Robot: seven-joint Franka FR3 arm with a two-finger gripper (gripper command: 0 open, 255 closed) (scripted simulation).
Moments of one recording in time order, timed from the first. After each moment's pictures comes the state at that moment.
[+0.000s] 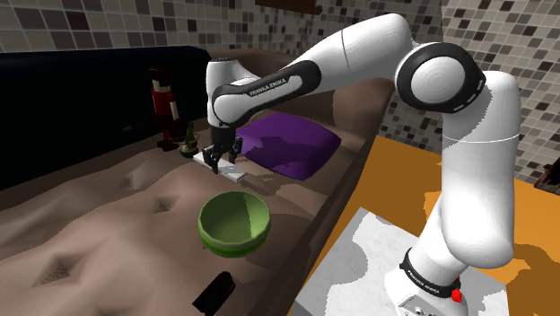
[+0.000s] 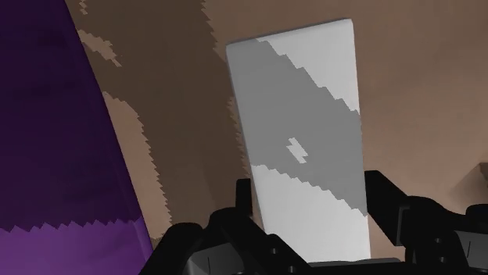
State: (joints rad) arm 0.11 0.40 0.16 -1.70 -0.07 2.12 0.34
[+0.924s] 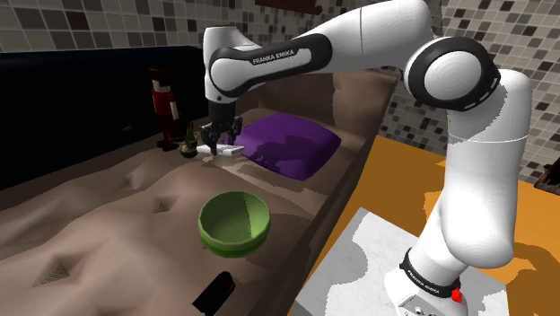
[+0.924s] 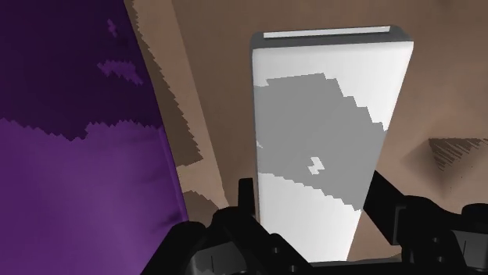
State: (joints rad) arm 0.11 0.35 0.16 -1.59 -0.06 1.96 0.33
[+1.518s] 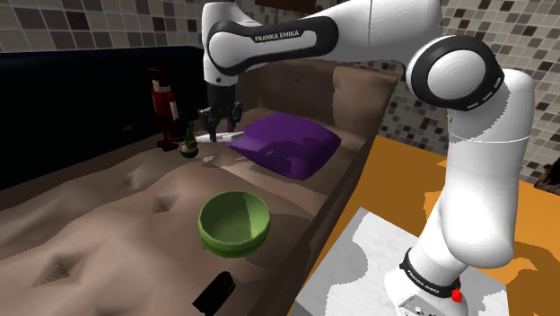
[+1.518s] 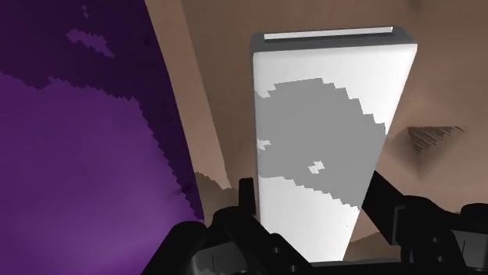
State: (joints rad) arm 0.12 0.33 0.16 -1.49 -0.06 1.85 0.33
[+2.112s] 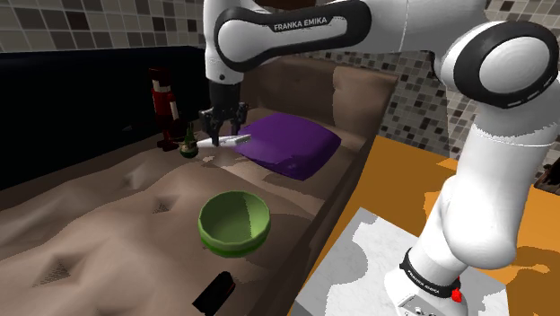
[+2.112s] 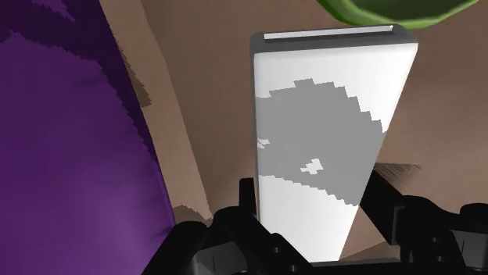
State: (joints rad) arm 0.15 0.18 0.19 -1.65 -0.04 1.85 0.40
